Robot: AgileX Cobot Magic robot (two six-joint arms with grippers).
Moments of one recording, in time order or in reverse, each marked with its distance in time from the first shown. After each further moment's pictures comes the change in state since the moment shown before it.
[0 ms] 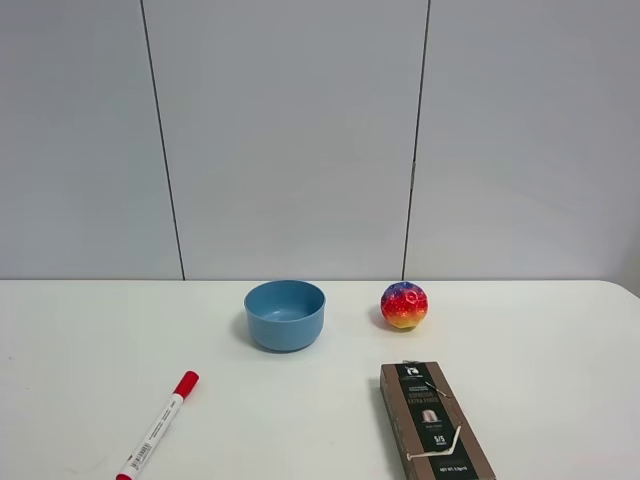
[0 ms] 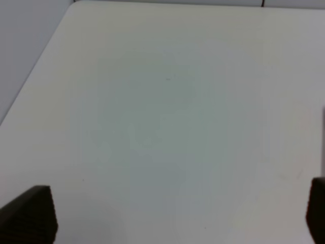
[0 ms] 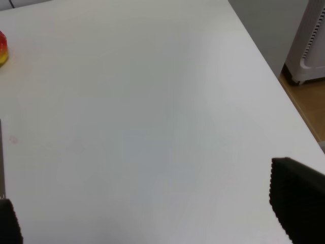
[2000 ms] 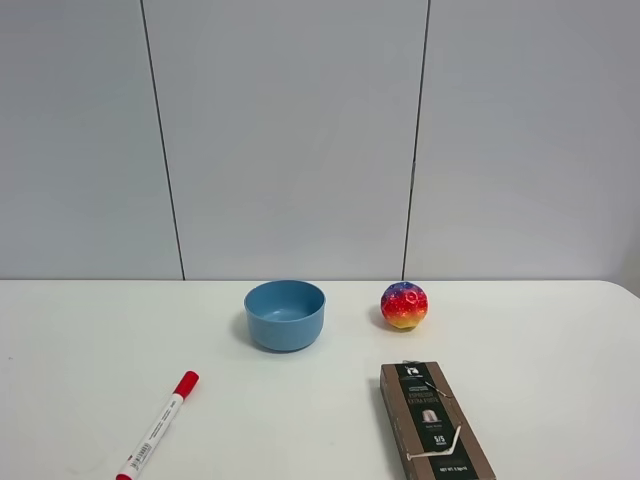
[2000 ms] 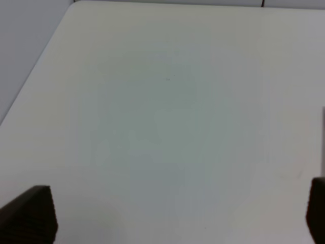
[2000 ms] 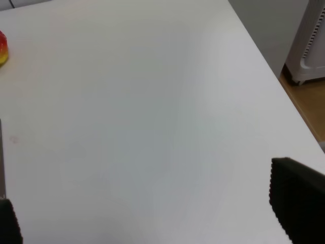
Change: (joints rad) left arm 0.000 0.000 0.000 0.000 0.000 0.000; right arm 0.000 0.000 0.000 0.012 0.000 0.000
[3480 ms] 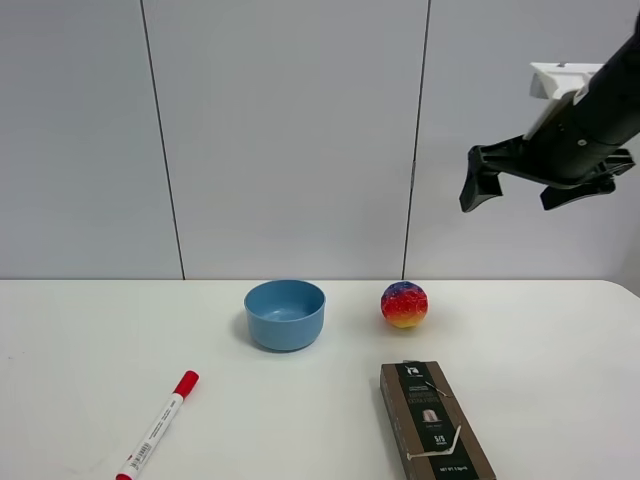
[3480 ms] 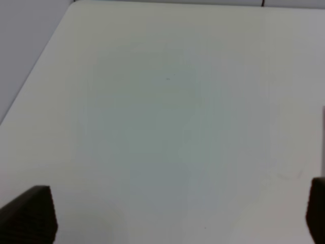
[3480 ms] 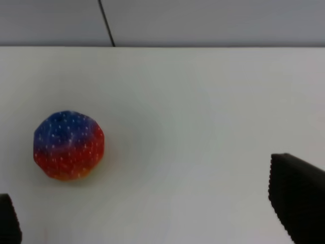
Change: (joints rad) left arm 0.000 0.000 0.000 0.000 0.000 0.000; right arm 0.230 1.648 -0.714 0.030 -0.673 -0.029
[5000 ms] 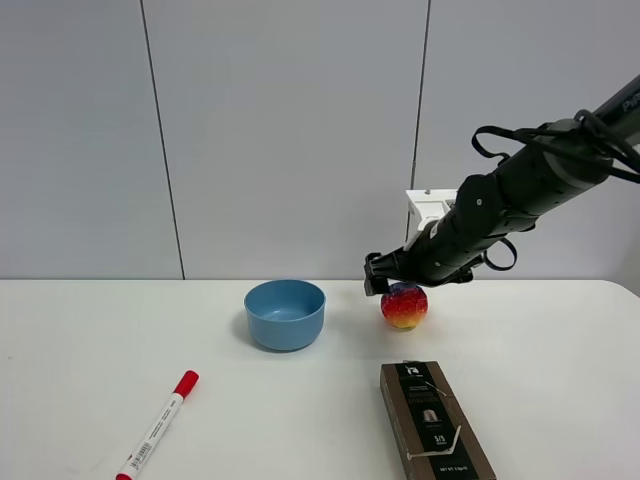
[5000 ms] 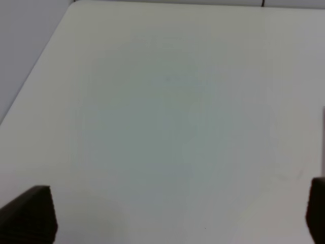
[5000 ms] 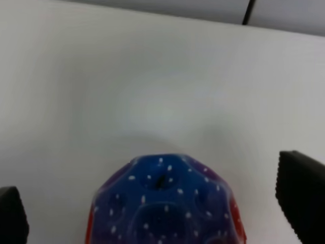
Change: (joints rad) left arm 0.000 0.000 0.000 0.000 0.000 0.000; right arm 0.130 0.525 -0.184 -0.006 -0.336 0.000
